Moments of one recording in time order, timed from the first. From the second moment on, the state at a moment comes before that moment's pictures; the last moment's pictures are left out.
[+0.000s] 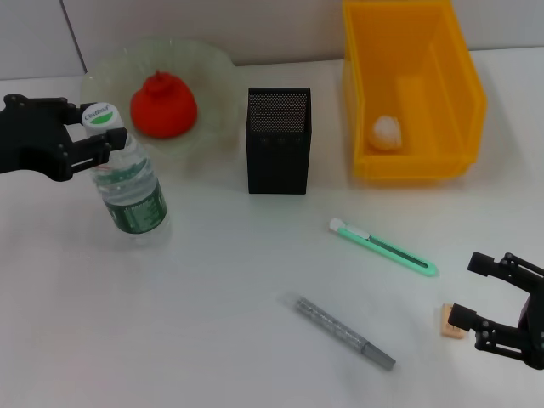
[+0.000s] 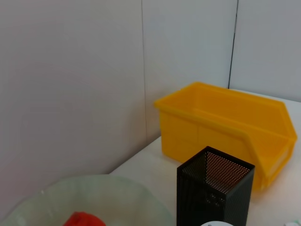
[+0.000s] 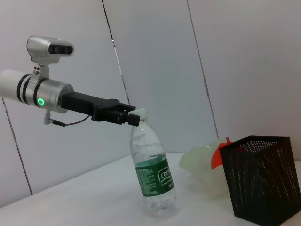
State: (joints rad) left arm -0.31 -2.07 1.05 1.37 1.95 1.35 -1.81; right arm 0.09 2.08 -0.56 -0.57 -1.83 -1.81 0.99
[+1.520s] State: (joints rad) left arm -0.28 -2.07 1.05 1.38 1.83 1.36 -1.77; right arm 0.10 2.07 -0.56 -0.57 -1.83 -1.81 0.99
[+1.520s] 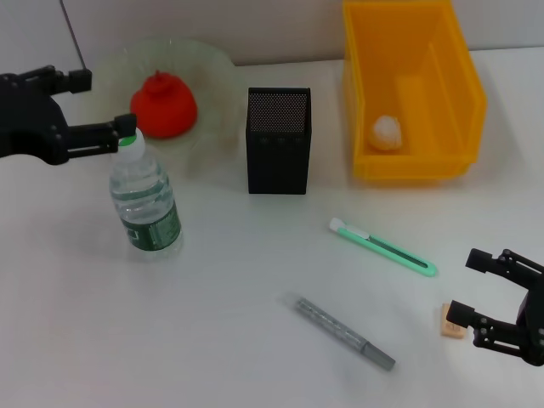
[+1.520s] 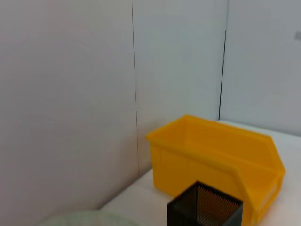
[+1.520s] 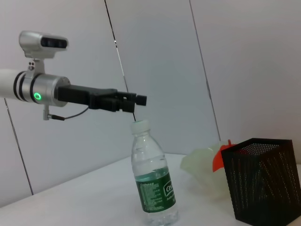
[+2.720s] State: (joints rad) left arm -0.25 -2.04 0.91 0.53 1.59 1.89 -0.82; right arm 0.17 2.07 -0.53 -1.10 -1.85 -1.94 1.48
